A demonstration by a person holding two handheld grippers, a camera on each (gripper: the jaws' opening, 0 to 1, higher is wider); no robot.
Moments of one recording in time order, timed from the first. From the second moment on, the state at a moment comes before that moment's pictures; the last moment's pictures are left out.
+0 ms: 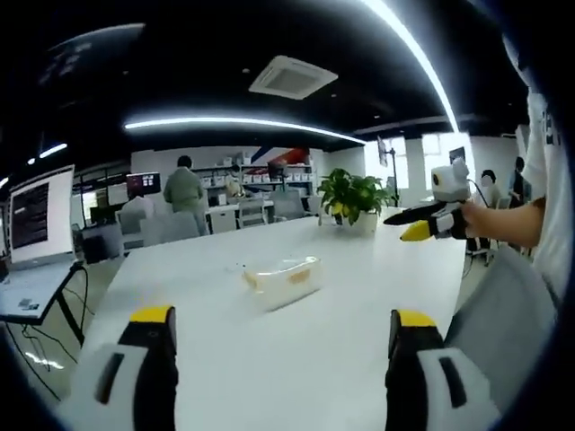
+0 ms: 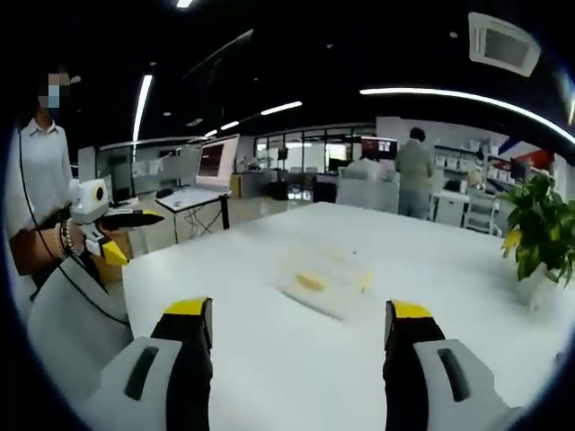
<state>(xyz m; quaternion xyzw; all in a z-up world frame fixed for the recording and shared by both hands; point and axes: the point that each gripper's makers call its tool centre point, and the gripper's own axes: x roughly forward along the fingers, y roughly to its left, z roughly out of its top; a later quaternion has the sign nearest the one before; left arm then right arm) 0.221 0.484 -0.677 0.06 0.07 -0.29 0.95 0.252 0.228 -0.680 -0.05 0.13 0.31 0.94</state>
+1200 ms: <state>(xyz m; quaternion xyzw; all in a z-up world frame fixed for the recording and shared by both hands) 0.213 0.473 -0.707 0.06 0.12 -0.31 0.94 0.239 0.197 -0.715 -0.03 0.17 0.26 0.95</state>
